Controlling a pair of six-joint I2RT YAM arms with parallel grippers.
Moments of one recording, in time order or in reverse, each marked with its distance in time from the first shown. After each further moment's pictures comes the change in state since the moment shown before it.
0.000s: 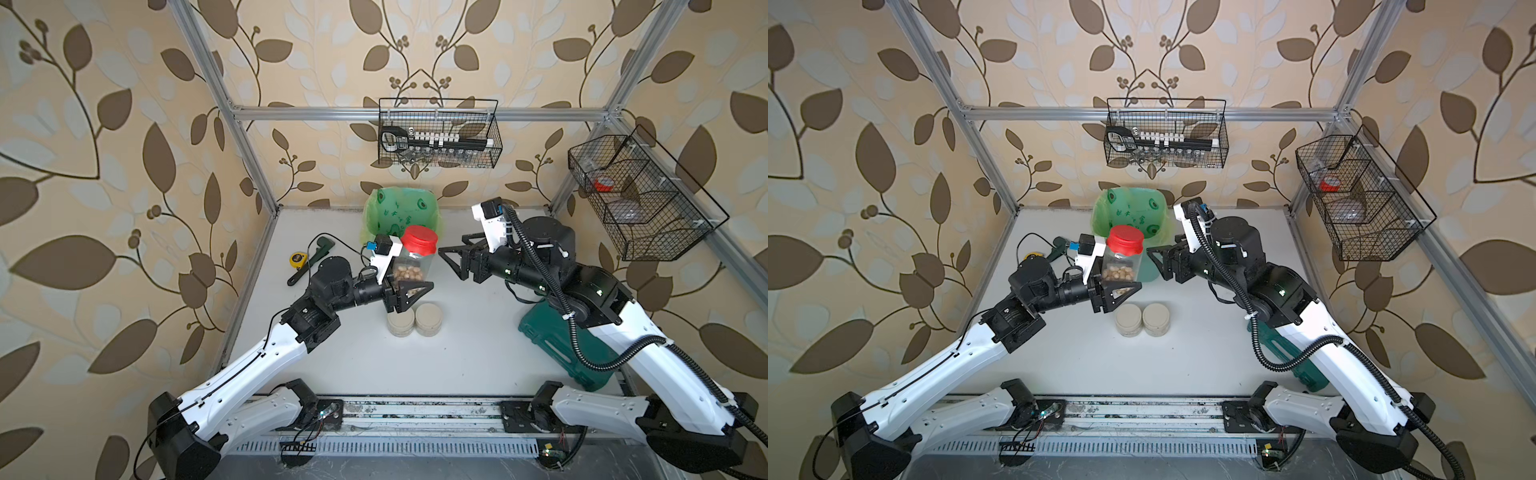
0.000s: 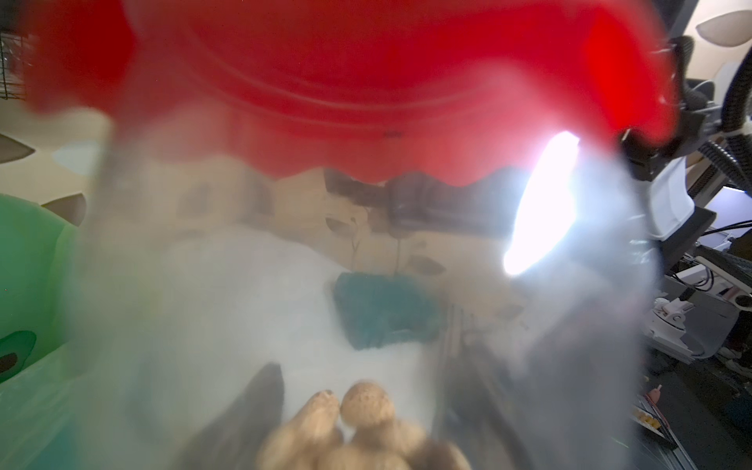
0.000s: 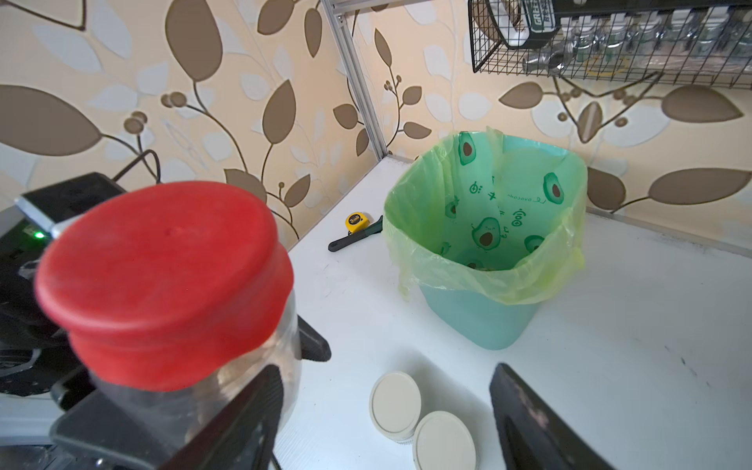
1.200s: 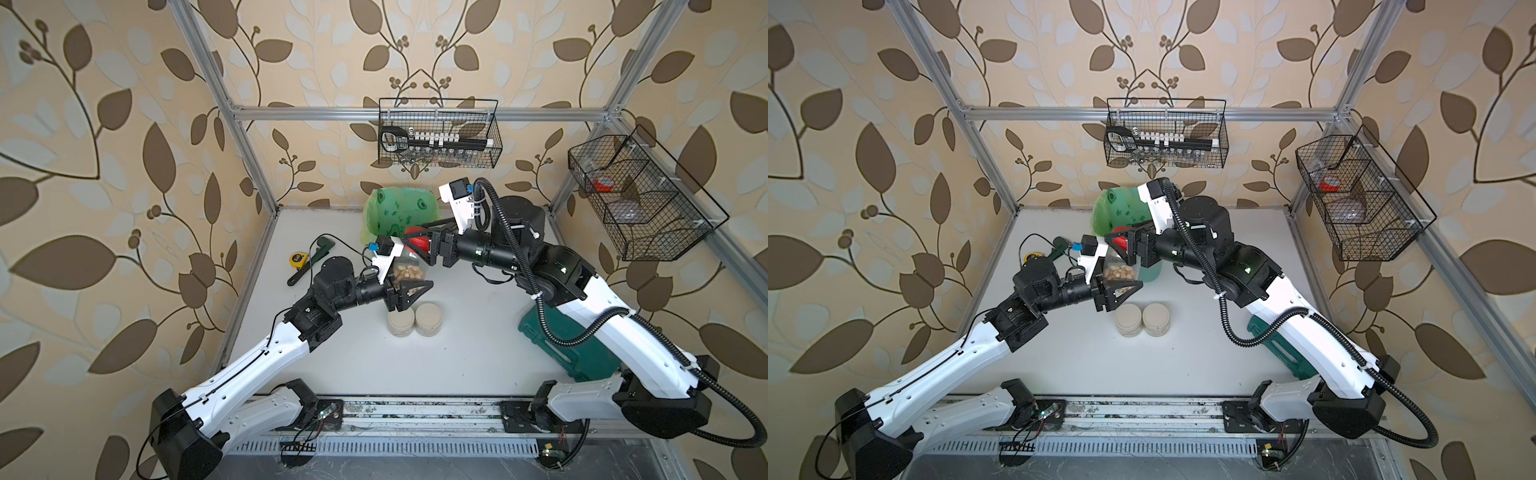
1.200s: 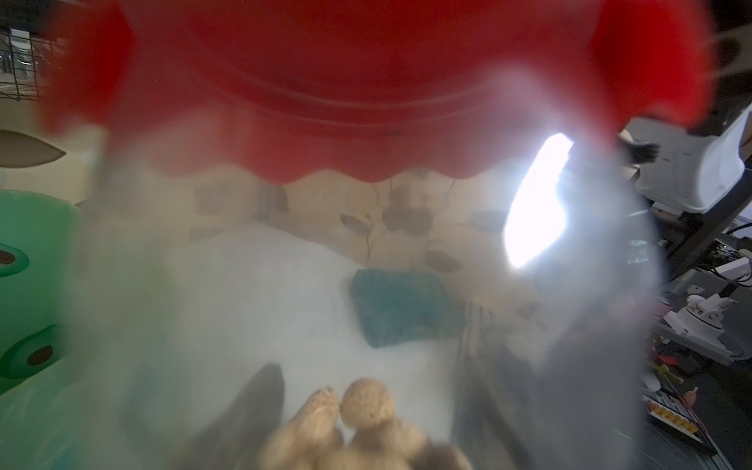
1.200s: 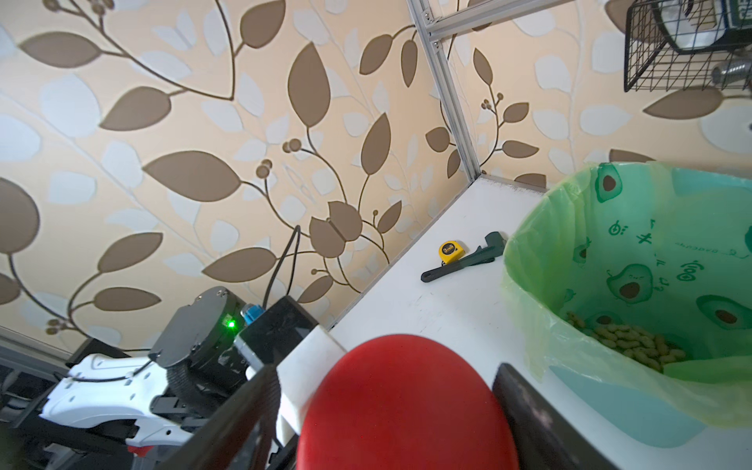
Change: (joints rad) left arm 0.000 0.017 -0.016 0.005 -0.032 0.045; right arm 0.093 0.209 0.190 0.147 -0.125 0.163
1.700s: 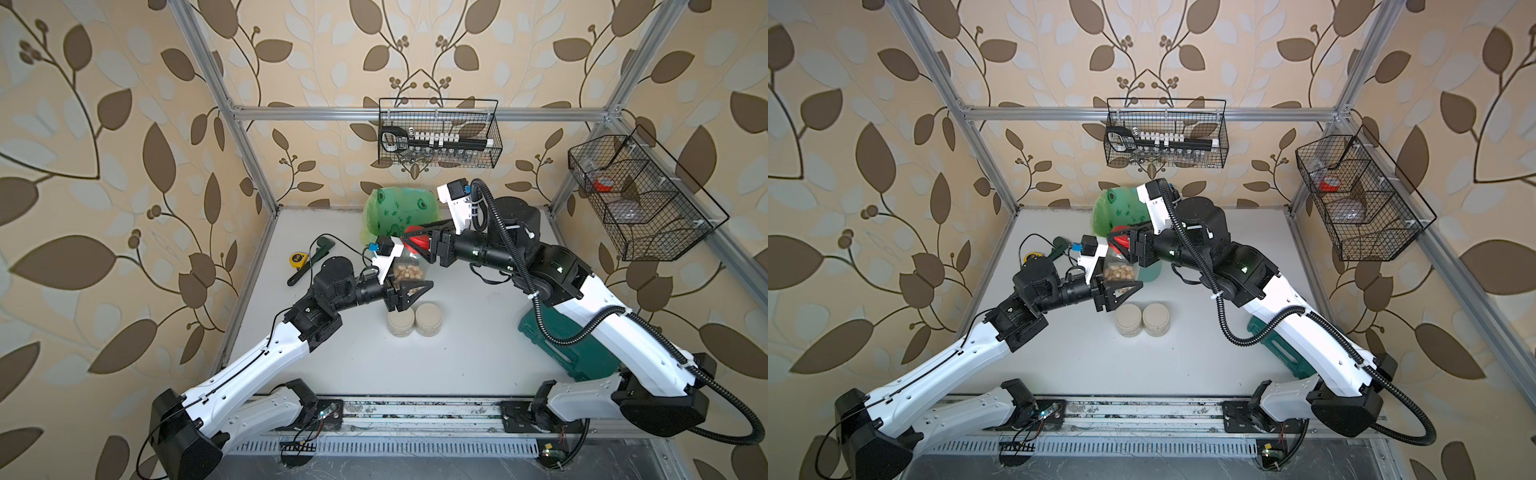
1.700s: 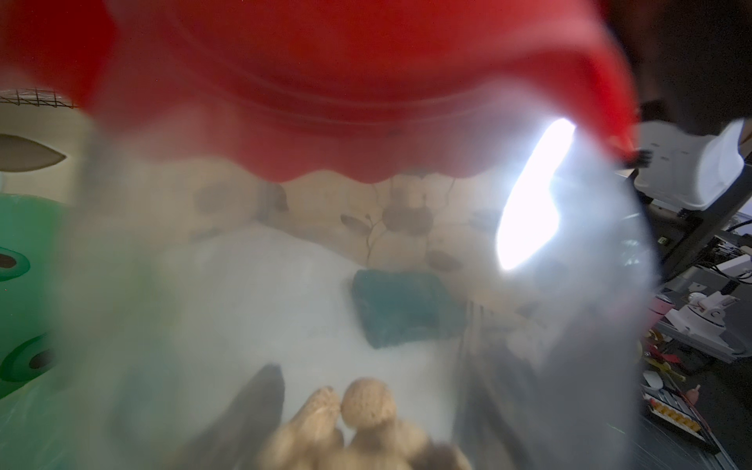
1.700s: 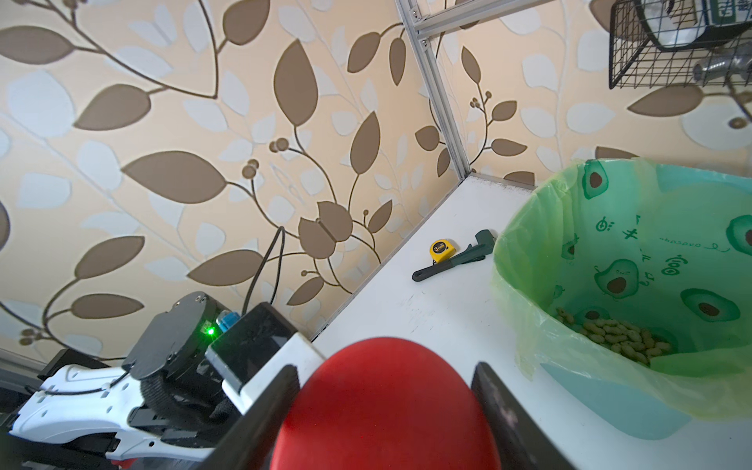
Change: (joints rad) left arm 0.000 0.000 0.000 0.002 0.008 0.006; right arm 0.000 0.002 -0.003 -0.003 0.006 -0.006
